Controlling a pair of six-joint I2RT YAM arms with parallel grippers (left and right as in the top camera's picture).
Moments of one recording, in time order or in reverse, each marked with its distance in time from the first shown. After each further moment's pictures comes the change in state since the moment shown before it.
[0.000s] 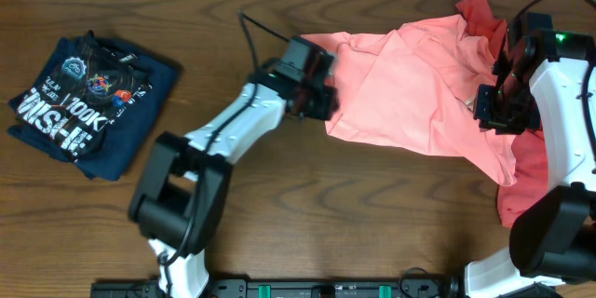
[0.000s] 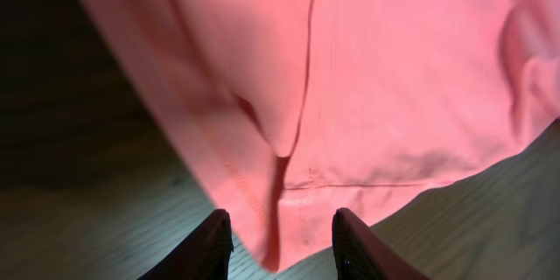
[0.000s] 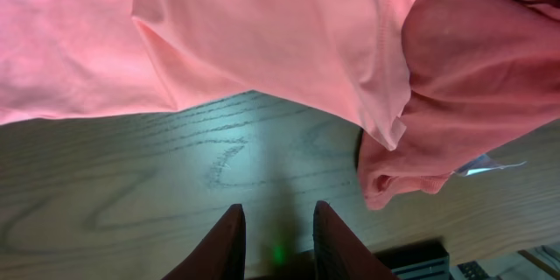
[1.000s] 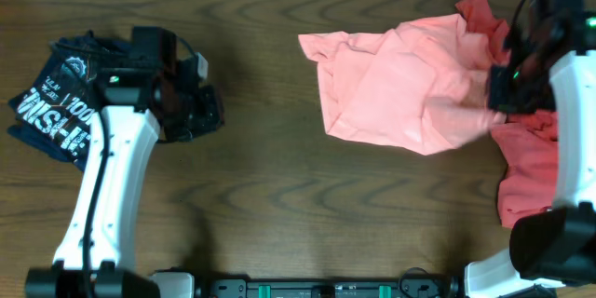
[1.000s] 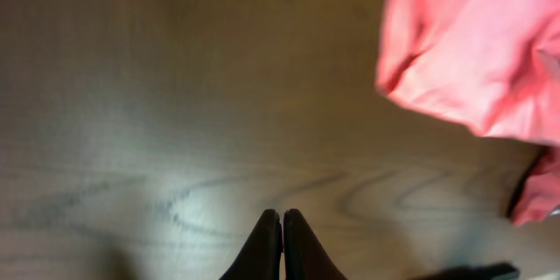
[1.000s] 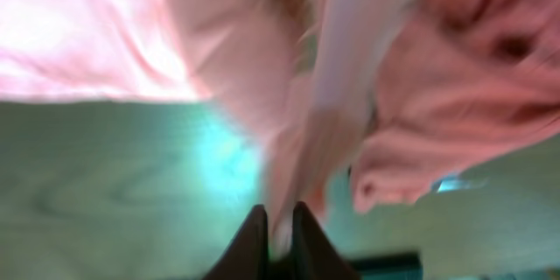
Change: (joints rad) left arm 0.480 -0.476 0.014 -0.753 0.001 -0.023; right arm 0.000 -0.010 0.171 -0.124 -0.045 -0.110
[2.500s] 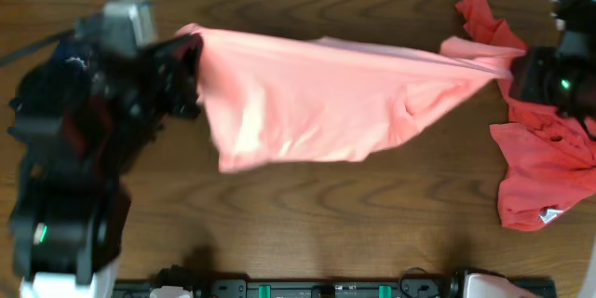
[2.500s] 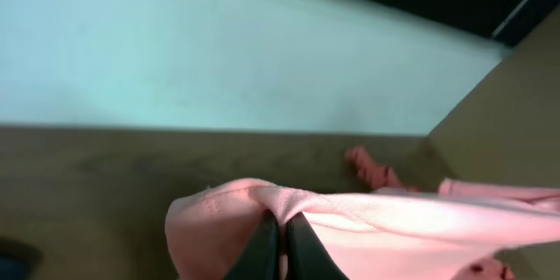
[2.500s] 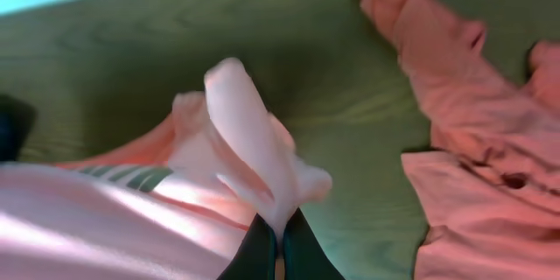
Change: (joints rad) left arm -0.047 -0.486 0.089 0.522 0.003 -0.041; right arm 0.000 -0.349 0.205 0.128 -0.235 0.050
